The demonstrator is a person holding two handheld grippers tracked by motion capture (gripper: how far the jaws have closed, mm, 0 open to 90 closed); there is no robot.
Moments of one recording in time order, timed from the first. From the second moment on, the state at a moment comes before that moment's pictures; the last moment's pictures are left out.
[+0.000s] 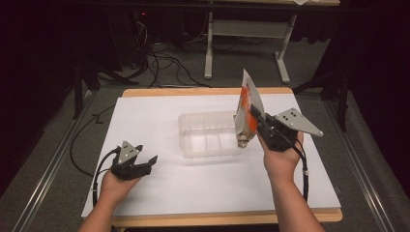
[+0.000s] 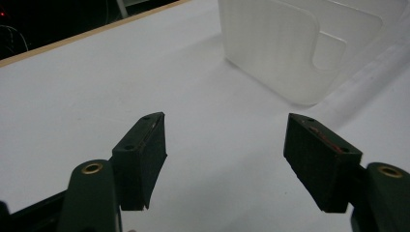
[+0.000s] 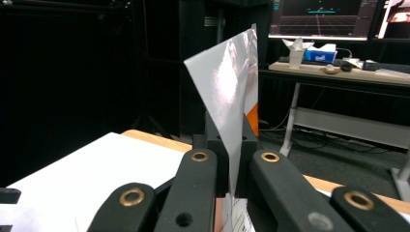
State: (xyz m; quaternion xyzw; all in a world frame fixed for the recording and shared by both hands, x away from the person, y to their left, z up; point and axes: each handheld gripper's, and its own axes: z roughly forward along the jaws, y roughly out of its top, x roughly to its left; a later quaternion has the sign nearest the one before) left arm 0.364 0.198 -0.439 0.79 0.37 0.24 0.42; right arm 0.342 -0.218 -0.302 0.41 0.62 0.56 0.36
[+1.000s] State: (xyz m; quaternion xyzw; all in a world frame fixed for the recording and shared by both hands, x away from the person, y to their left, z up) left arm 0.365 0.201 -0.438 0.78 0.37 0.24 0.43; right arm 0.371 -0.156 -0.317 0.38 0.65 0.56 0.33
